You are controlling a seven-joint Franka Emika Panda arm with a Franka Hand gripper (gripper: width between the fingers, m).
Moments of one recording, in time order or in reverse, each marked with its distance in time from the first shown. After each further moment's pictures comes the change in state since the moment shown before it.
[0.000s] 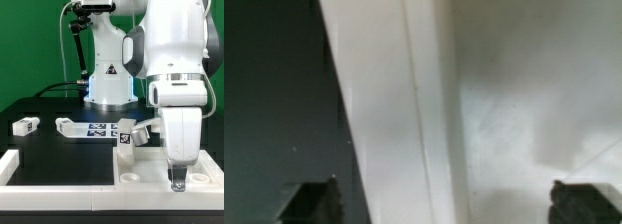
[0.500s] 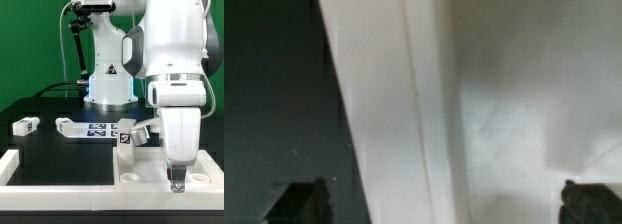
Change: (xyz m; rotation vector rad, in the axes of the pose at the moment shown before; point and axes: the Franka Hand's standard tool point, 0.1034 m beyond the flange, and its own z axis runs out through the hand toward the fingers) arm -0.001 0.000 0.000 0.000 -0.001 0.002
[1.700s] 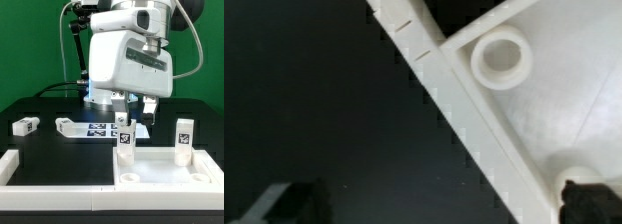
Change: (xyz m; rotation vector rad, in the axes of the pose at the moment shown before) arm -0.062 0.025 -0.096 -0.023 -0.055 0.546
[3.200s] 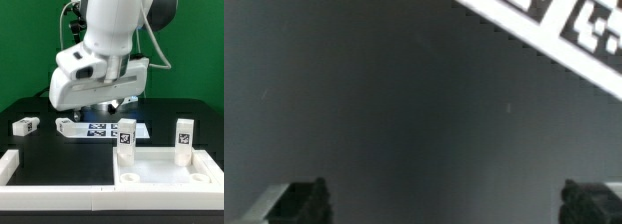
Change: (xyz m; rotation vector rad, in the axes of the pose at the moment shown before) arm -0.176 -0.127 0.001 0.369 -0.587 0.353
